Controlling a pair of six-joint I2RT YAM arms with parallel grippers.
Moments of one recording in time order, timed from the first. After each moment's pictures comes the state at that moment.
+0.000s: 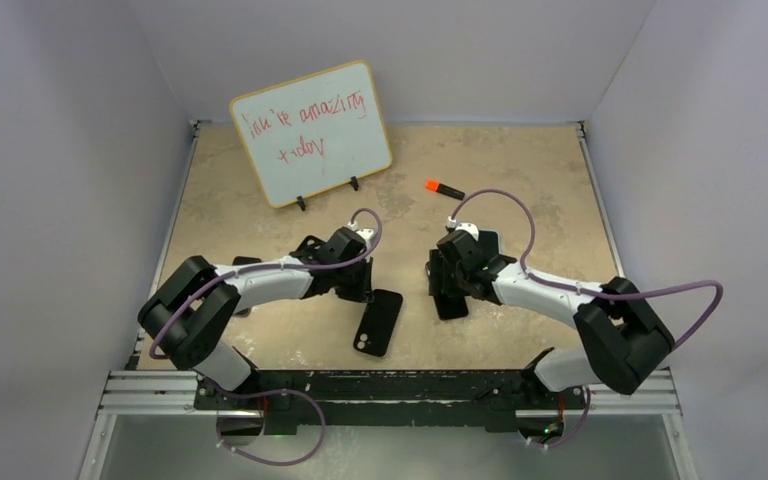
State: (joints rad) left arm -0.73 1.55 0.72 -0.13 0.14 -0.53; right arm 0.67 1.41 0.67 -0.30 0.20 0.59
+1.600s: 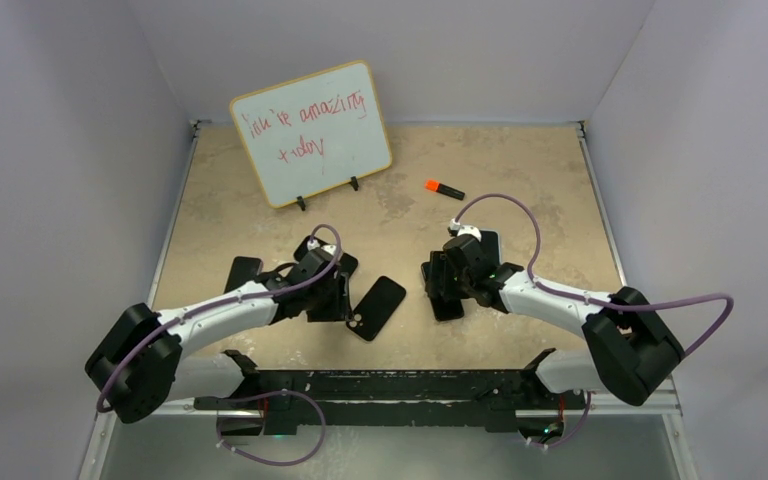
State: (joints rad) left arm -0.74 1.23 0.57 -0.39 0.03 -0.73; right arm 0.67 1.34 0.59 -0.20 0.13 0.61
